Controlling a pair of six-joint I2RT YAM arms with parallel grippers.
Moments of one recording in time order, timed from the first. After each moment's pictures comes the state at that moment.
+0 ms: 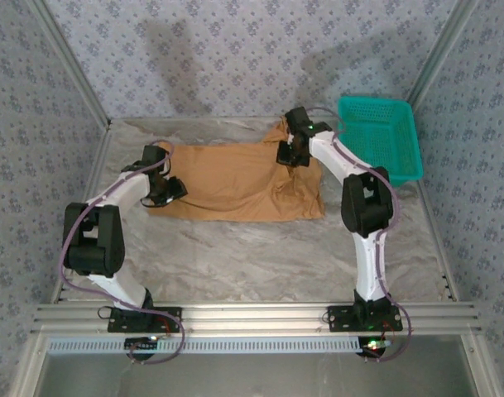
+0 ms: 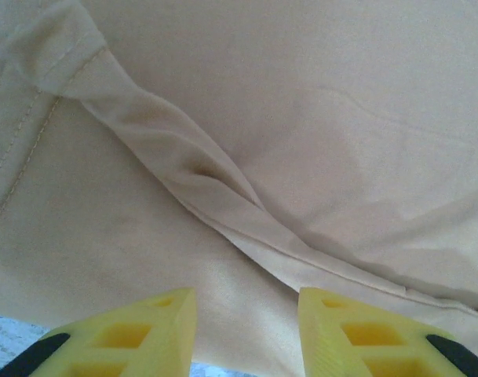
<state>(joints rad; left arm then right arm) -0.12 1.66 1.09 -0.61 0.15 -0.54 0.36 2.19 1.92 -0.83 -0.14 0.47</state>
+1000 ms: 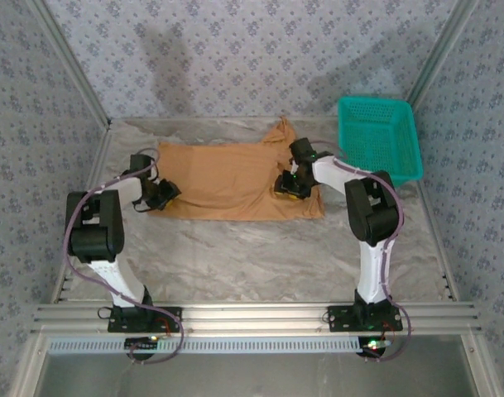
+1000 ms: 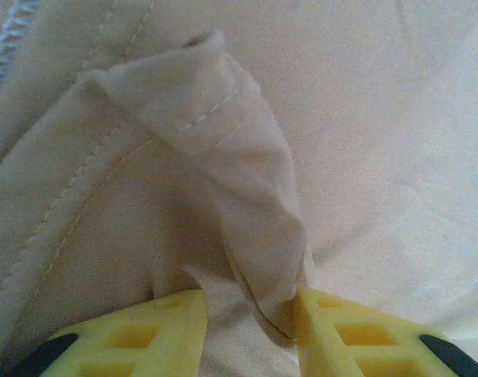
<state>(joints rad) 0.03 1.78 1.00 -0.35 0.33 -0.63 0.37 2.03 1.39 -0.59 -0.26 0.54</state>
